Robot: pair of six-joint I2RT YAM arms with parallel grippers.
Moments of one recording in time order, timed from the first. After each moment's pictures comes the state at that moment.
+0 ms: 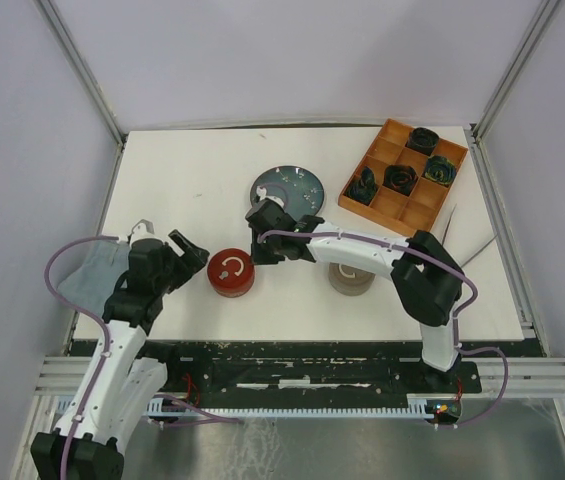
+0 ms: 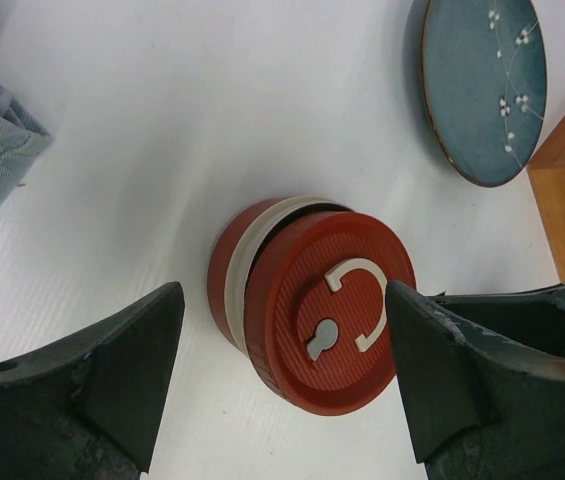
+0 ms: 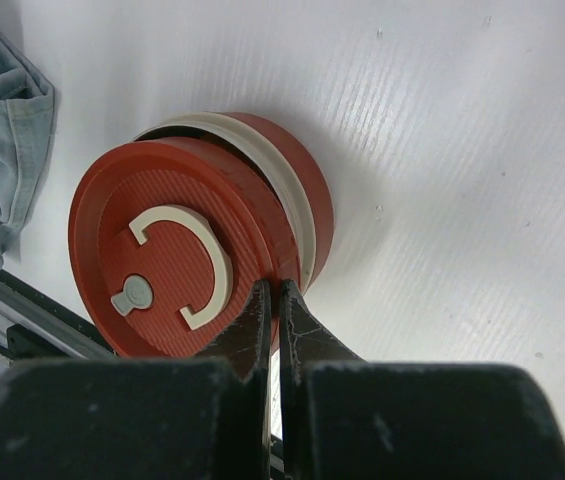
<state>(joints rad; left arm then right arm) -0.13 0.65 0.53 -0.49 -0.05 -0.76 0.96 1.93 1.47 -0.41 0.07 0.80</state>
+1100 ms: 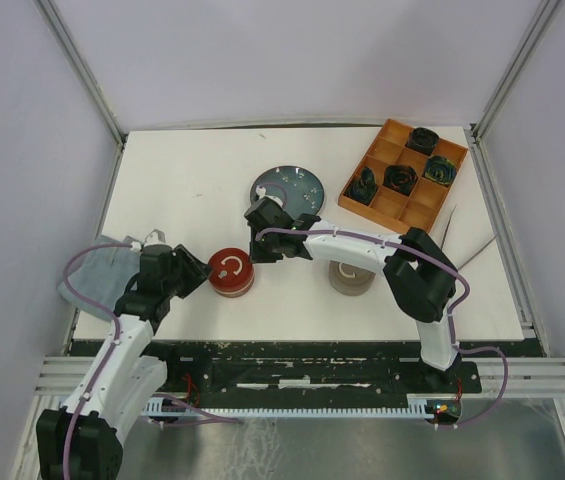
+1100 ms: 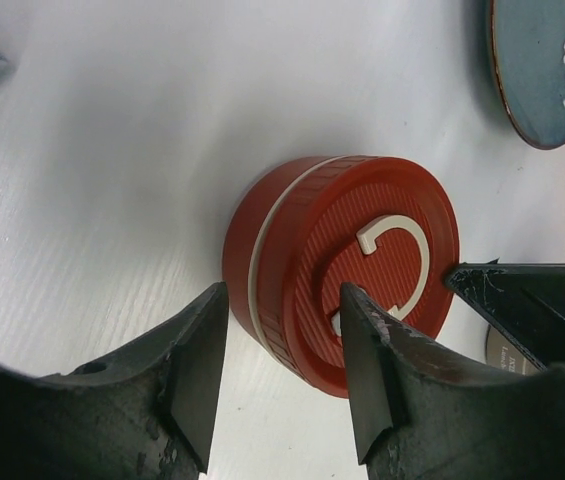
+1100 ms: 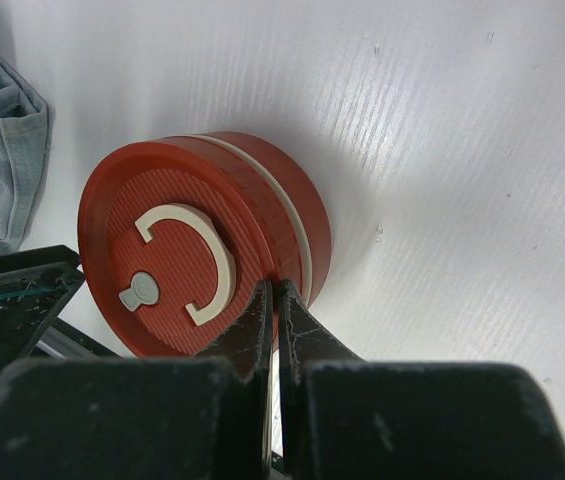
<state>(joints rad) -0.13 0.73 0.40 -0.39 0.04 -0.78 0.95 1.98 1.50 -0.39 0.05 0.81</state>
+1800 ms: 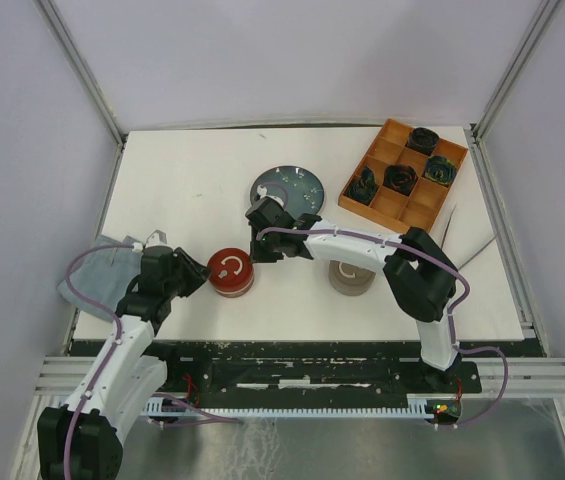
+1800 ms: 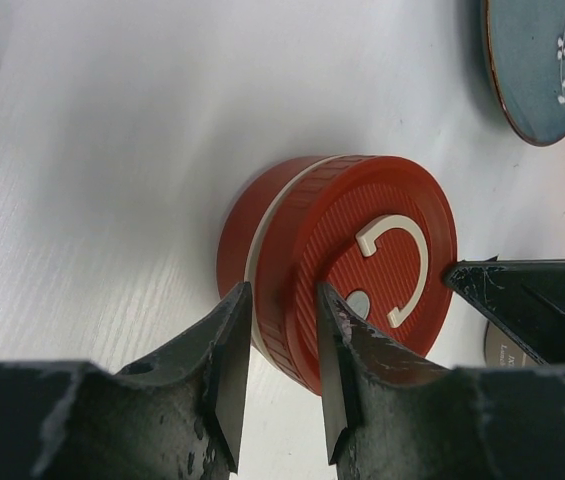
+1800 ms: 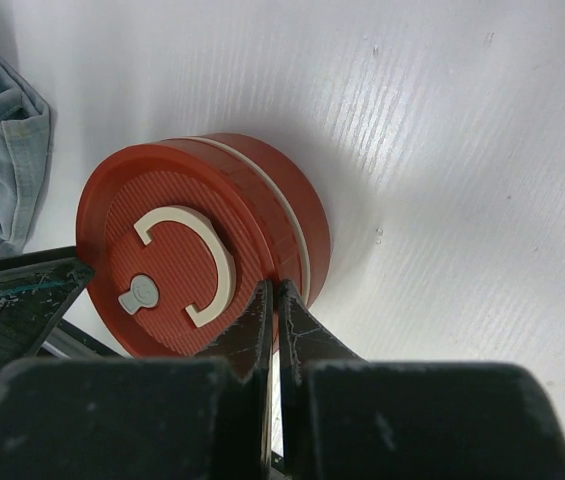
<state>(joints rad) -0.13 0.73 0.37 -0.33 0.06 -0.78 0.95 1.98 1.49 -0.38 0.04 0.82</state>
